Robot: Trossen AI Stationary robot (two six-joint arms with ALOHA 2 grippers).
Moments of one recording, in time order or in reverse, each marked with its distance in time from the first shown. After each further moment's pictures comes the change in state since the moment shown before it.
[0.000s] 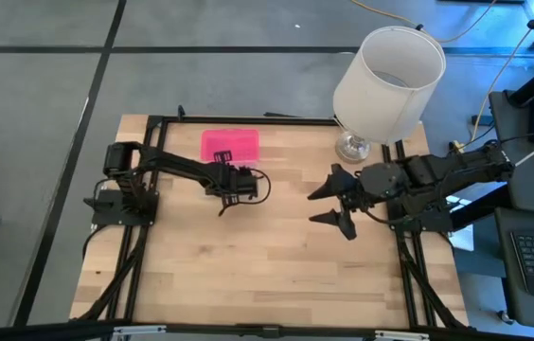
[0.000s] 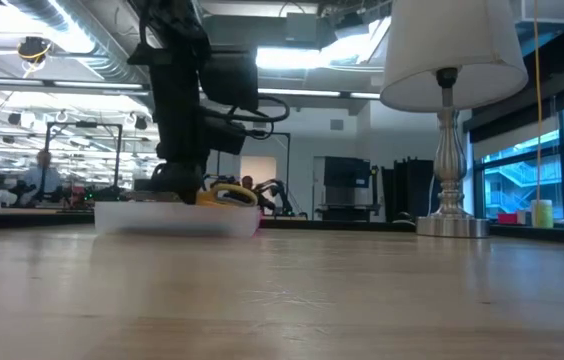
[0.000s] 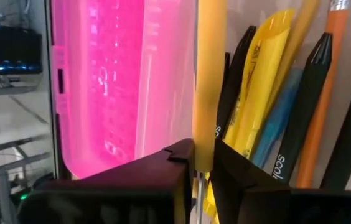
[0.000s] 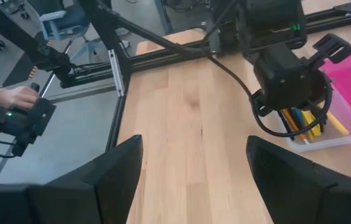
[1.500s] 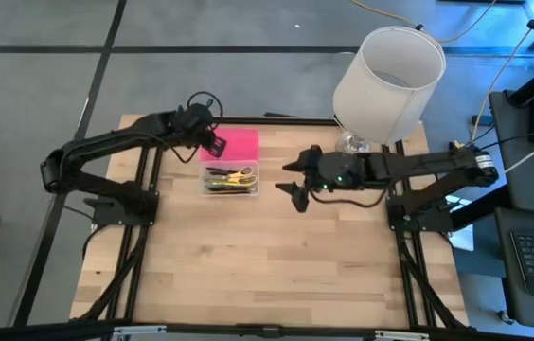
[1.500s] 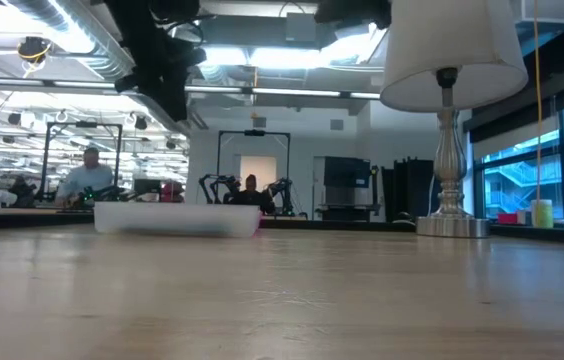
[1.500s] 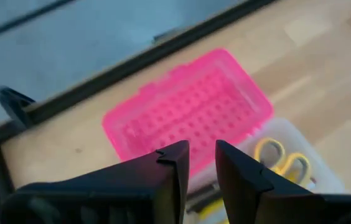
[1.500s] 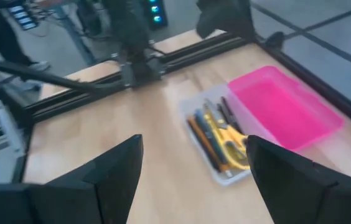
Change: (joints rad) left arm 0.423 -0.568 0.001 -0.036 0.356 -0.371; right arm -0.193 0.206 0.000 0.205 0.181 0.000
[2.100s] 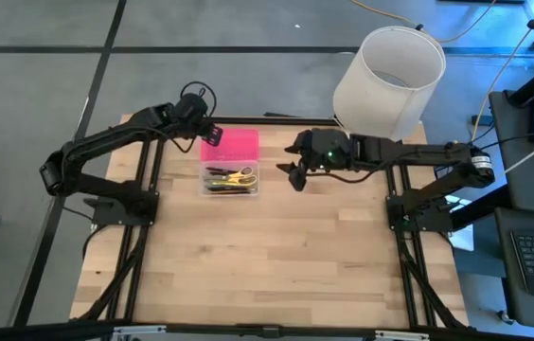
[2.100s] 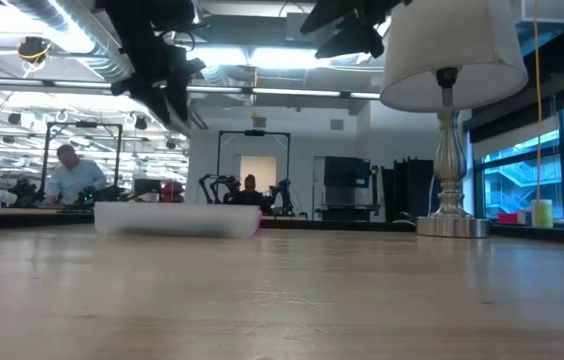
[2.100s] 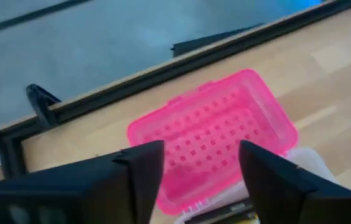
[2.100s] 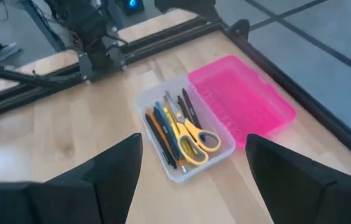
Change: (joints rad) left arm 0.114 0.000 0.000 0.030 0.009 0.002; right arm -0.183 0.023 0.000 -0.035 -0.101 -0.085
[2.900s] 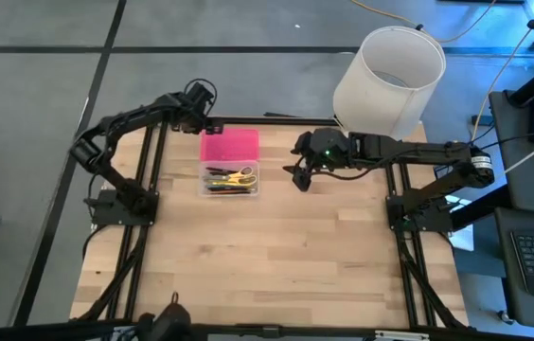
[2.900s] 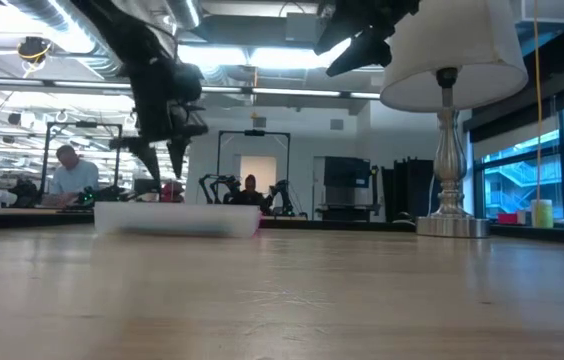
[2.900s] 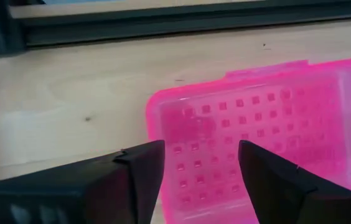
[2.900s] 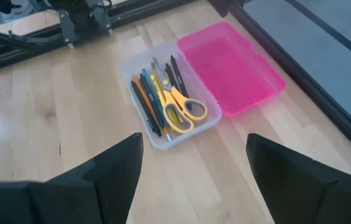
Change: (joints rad) left arm 0.279 0.329 0.000 0.057 0.245 -0.117; right arm -0.033 0.000 0.000 -0.126 -0.031 -0.043
